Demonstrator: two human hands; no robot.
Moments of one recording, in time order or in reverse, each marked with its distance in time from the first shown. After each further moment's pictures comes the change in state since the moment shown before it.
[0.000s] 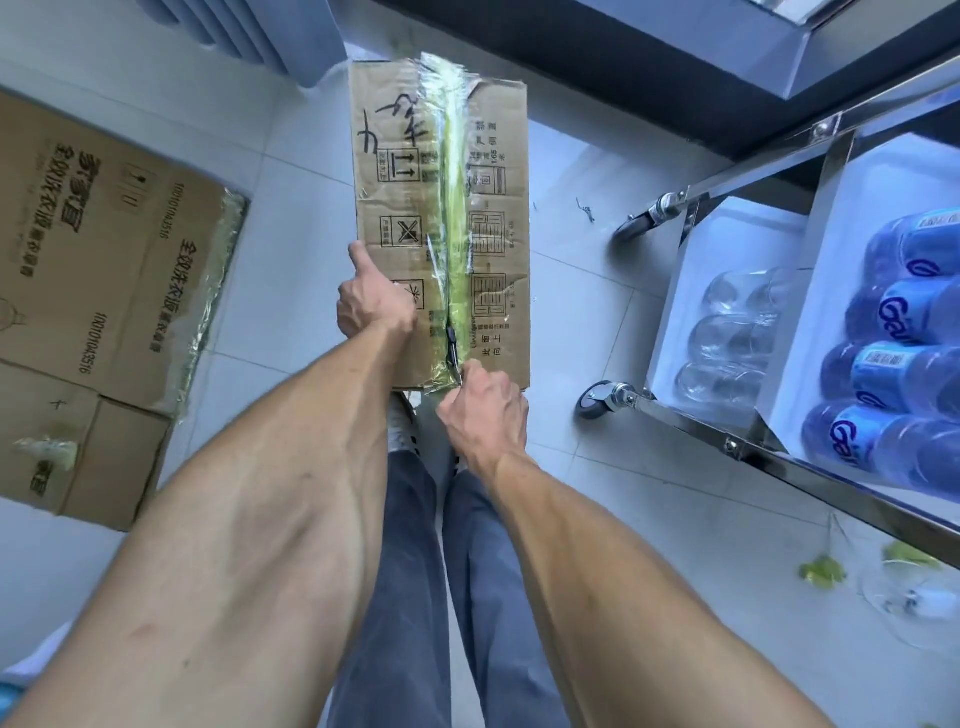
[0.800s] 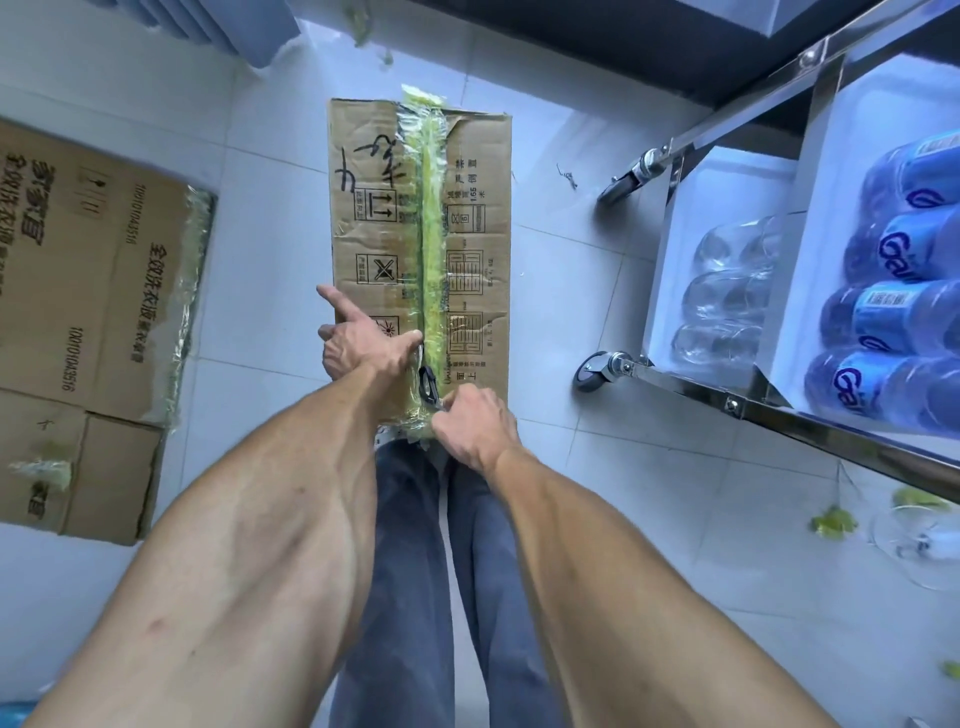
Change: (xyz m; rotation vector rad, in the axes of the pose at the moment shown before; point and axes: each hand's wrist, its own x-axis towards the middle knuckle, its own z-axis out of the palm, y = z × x) left_hand -0.013 -0.055 0.040 0.218 -0.109 -0.002; right_hand -0.011 0.024 0.018 0.071 -0.358 0.116
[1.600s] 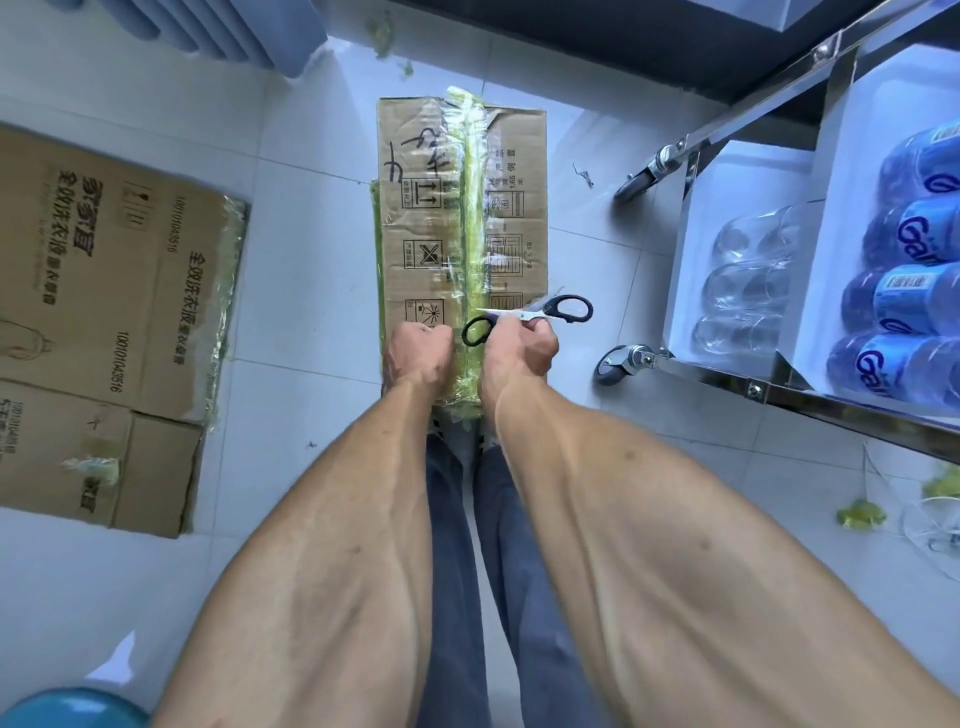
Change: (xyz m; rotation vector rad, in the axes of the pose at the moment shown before) left_hand -0.034 0.001 -0.003 -0.522 -0.208 -0.011; right_hand 0.031 -0.050 -0.032 1.243 0.639 0.569
